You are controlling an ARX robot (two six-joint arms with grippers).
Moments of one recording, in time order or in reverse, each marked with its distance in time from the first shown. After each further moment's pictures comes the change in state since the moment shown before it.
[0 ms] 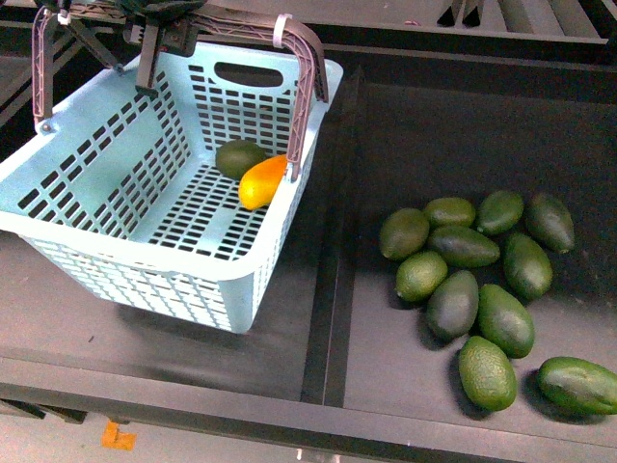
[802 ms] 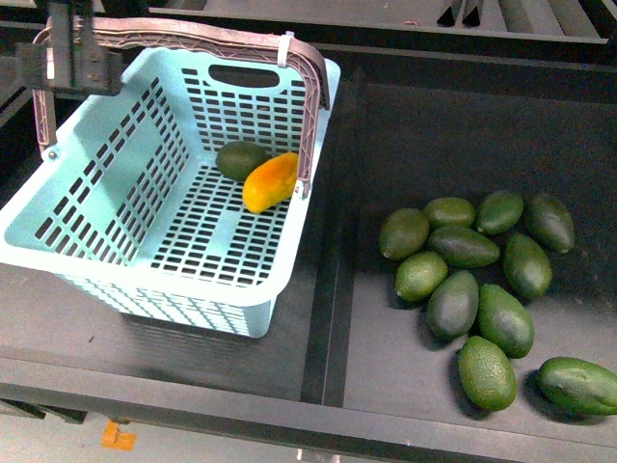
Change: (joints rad) left arm -0.005 -0.389 -0.376 -0.110 -0.193 -0.208; right arm 0.000 0.000 0.000 0.000 0.000 0.000
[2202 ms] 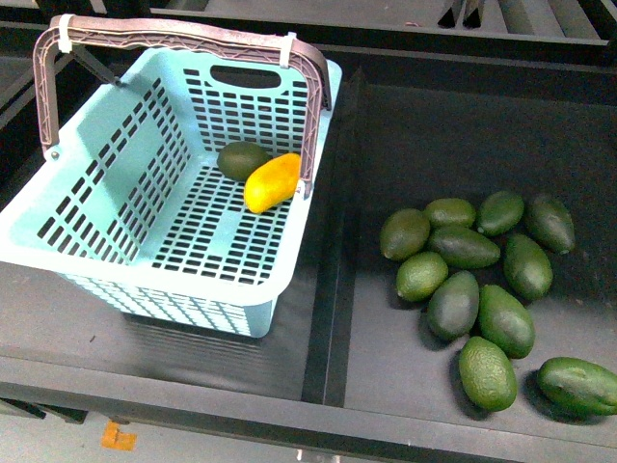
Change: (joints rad) left arm 0.297 -1.301 -1.287 0.884 0.486 1.759; right arm 0.000 0.000 0.000 0.000 0.000 0.000
